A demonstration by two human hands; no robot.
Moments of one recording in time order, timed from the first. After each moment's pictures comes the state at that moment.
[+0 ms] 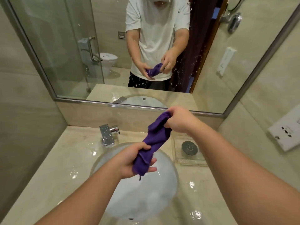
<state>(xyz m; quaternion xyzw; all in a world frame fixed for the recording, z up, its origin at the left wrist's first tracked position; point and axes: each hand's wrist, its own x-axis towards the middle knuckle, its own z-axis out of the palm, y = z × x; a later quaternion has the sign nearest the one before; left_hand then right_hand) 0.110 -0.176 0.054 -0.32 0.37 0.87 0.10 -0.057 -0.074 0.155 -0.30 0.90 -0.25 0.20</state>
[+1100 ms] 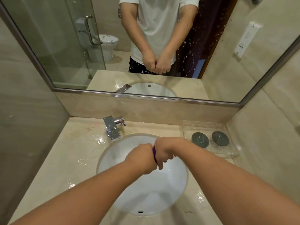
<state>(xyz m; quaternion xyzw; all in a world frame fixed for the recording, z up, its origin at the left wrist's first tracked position) 0.086 -0.187 0.010 -0.28 0.90 0.28 0.17 -0.020 -0.126 0.037 -0.40 0.81 0.13 0.41</state>
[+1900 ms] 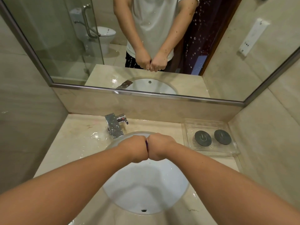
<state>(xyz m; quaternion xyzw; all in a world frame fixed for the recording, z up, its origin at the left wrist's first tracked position) 0.083 -0.244 0.020 -0.20 0.93 0.18 0.23 0.003 -0.156 0.017 -0.43 0.86 0.09 0.26</state>
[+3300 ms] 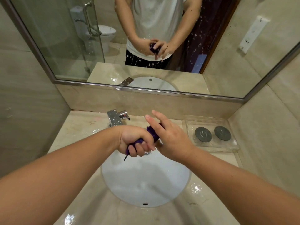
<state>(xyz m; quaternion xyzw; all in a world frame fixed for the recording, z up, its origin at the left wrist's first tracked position) 0.089 -0.273 0.049 -0.17 0.52 0.70 0.46 0.010 -0.103 0.035 -0.60 0.76 -0.22 -0.12</state>
